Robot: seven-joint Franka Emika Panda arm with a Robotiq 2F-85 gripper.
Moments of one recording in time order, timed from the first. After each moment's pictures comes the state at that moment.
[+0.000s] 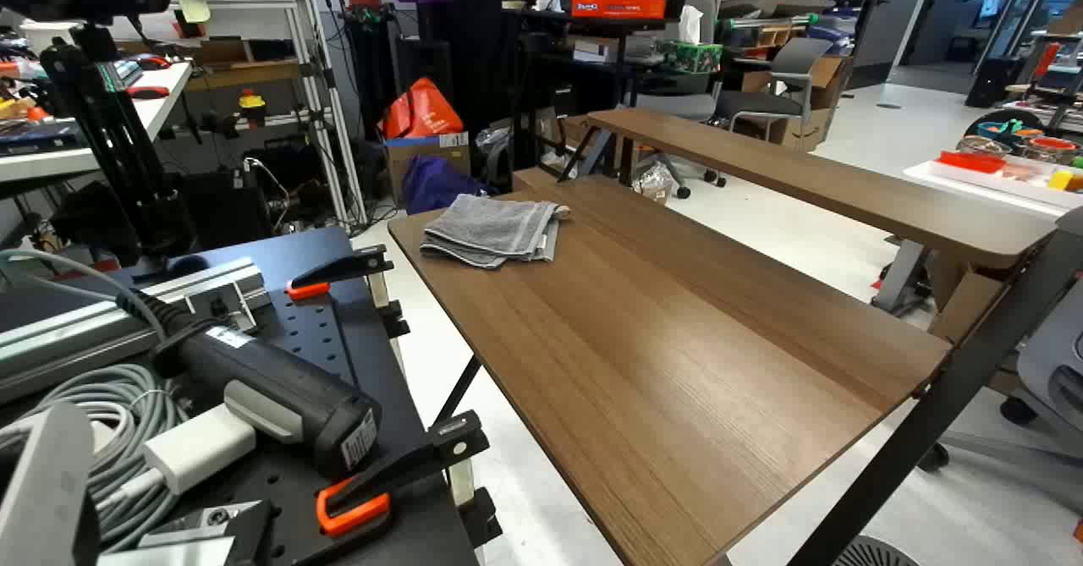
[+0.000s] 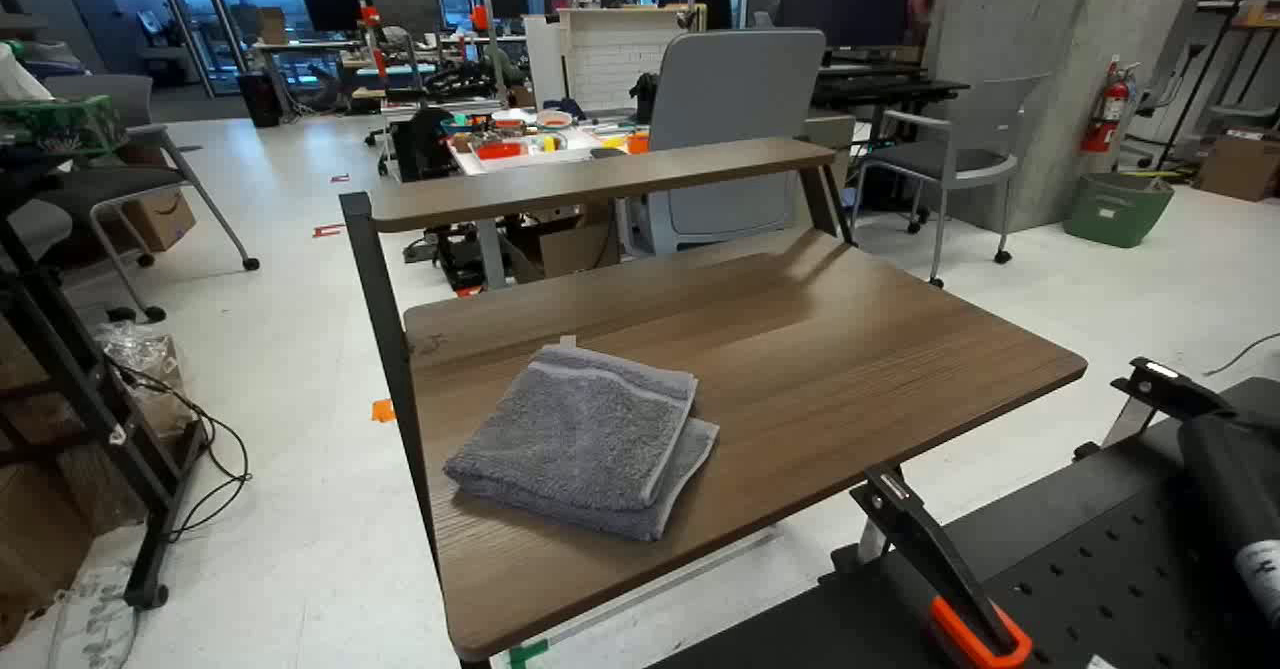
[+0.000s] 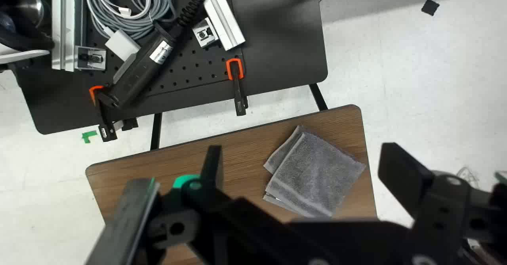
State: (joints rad) arm 0.12 -0.59 0.32 -2.34 0.20 1.68 0.49
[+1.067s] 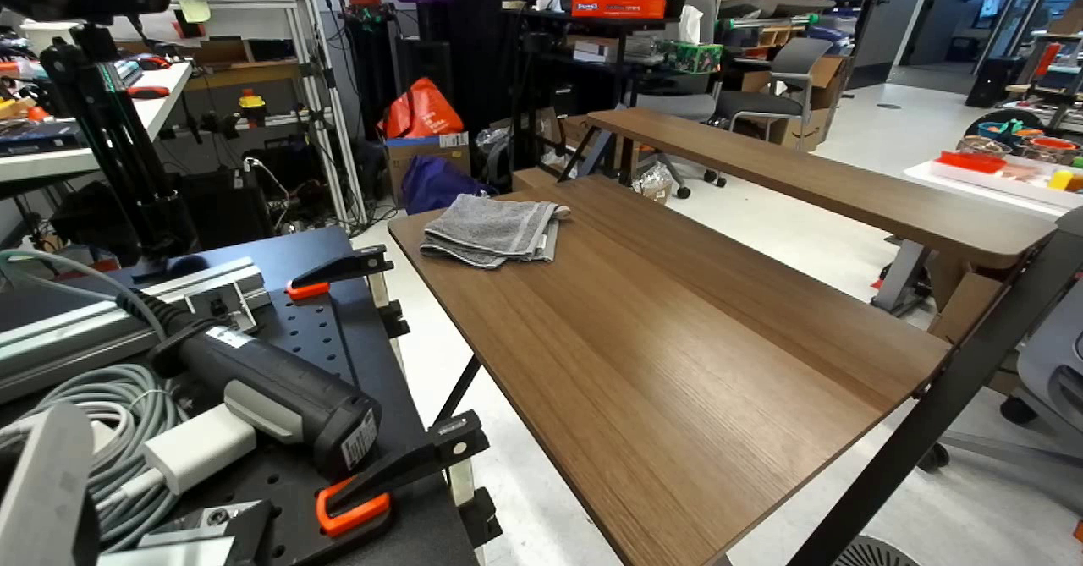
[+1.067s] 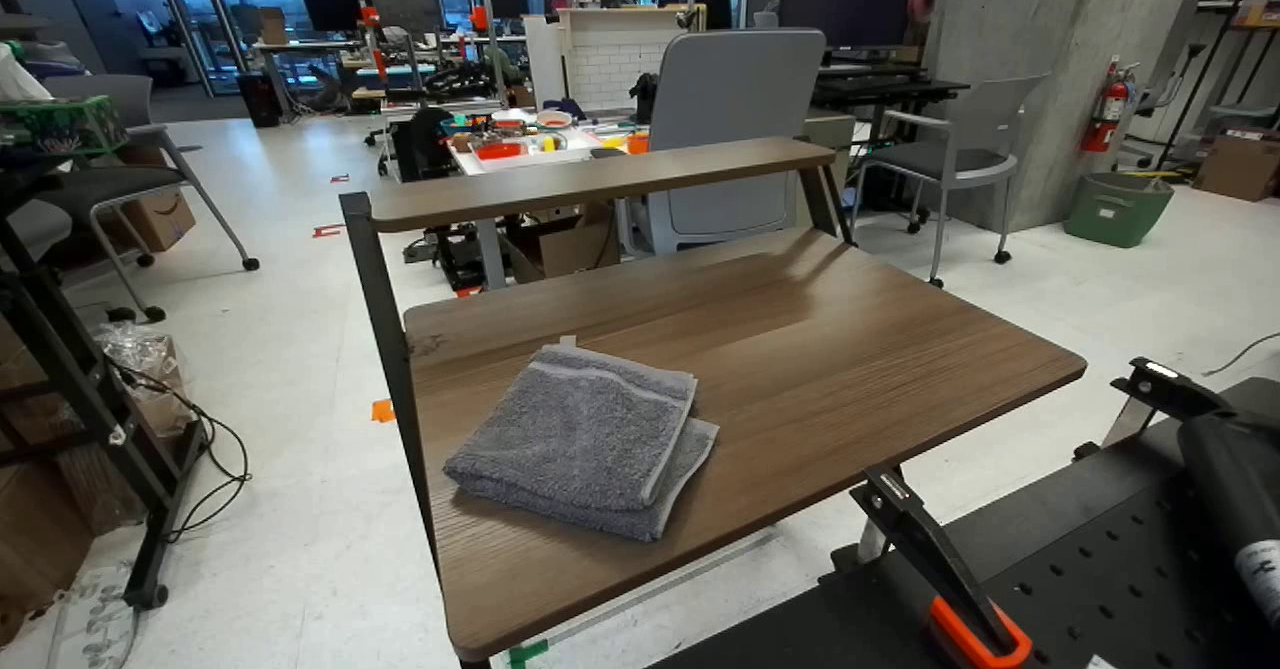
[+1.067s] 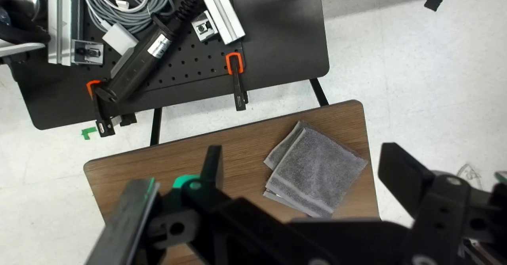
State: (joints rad) arm 0.12 -0.57 0.32 -2.35 0.19 1.72 0.49
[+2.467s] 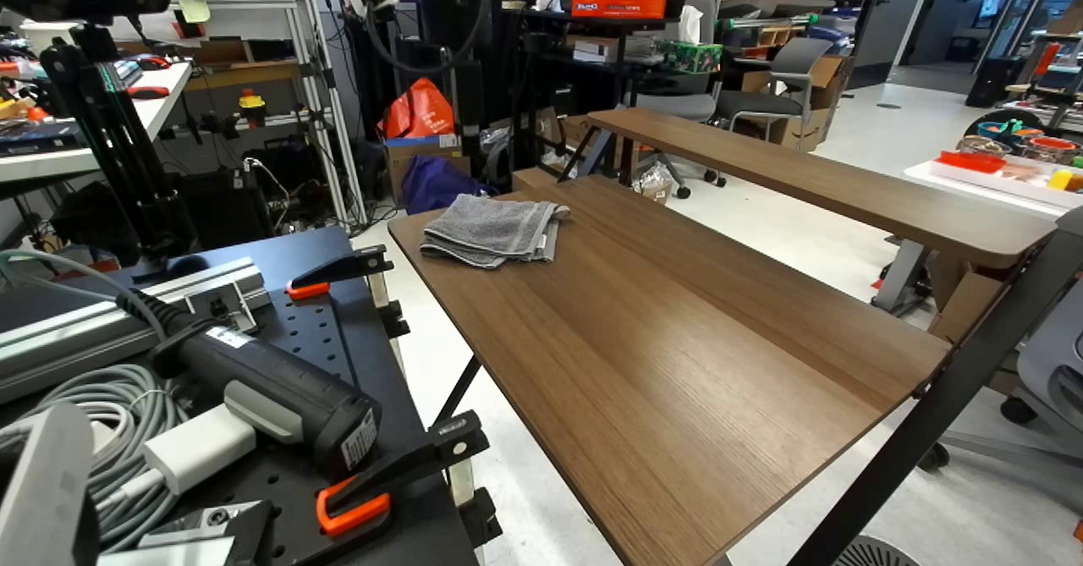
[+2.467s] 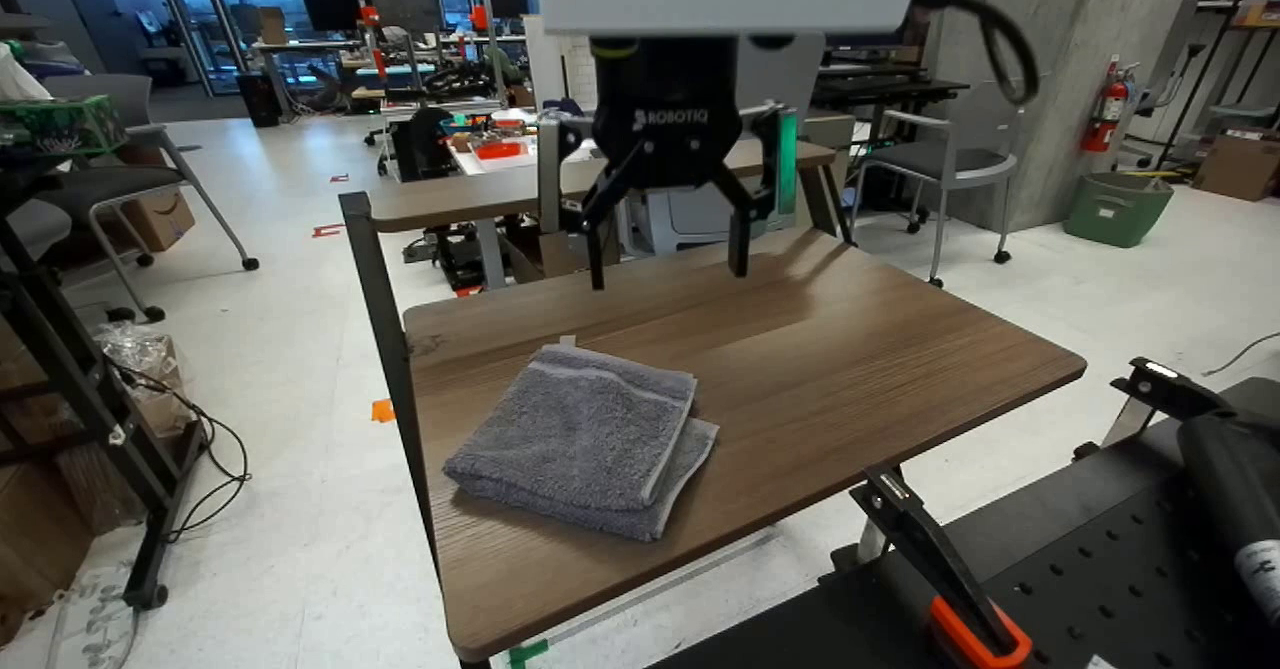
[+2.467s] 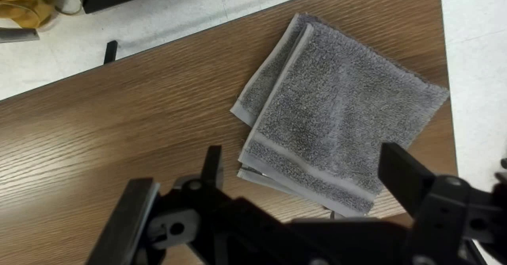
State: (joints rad) arm 0.20 0.29 0.22 -2.27 -0.16 2.55 0.76
